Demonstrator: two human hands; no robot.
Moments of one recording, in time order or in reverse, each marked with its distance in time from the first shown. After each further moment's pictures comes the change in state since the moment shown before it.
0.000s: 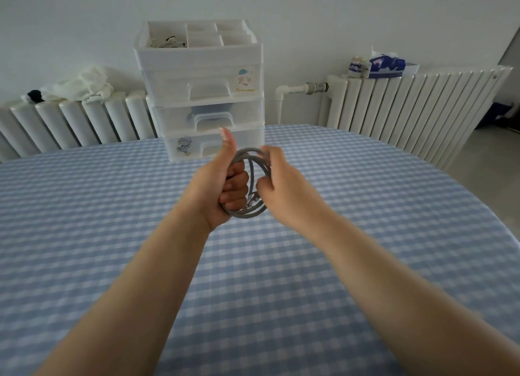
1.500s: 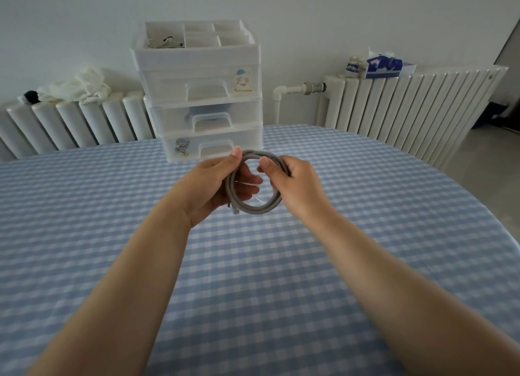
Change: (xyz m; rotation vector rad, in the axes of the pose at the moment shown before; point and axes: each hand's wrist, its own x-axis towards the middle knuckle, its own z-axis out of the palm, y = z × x) left_hand 0.009 0.002 -0.020 0.297 -0.093 0.047; right_hand 0.015 0.026 0.004 0.246 0.186 0.090
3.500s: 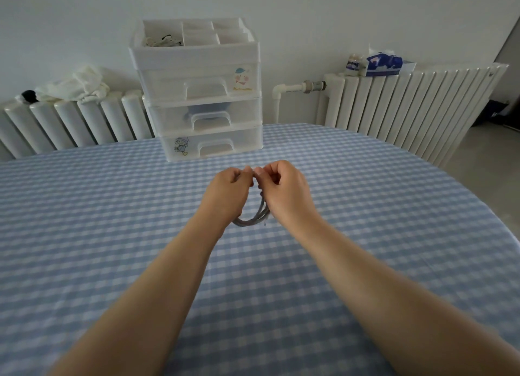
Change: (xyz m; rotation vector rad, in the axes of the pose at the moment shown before) left_hand 0.015 -0.029 0.025 0.451 0.364 0.010; right_hand -0.008 0.005 0.023 -0.016 0.068 0.074
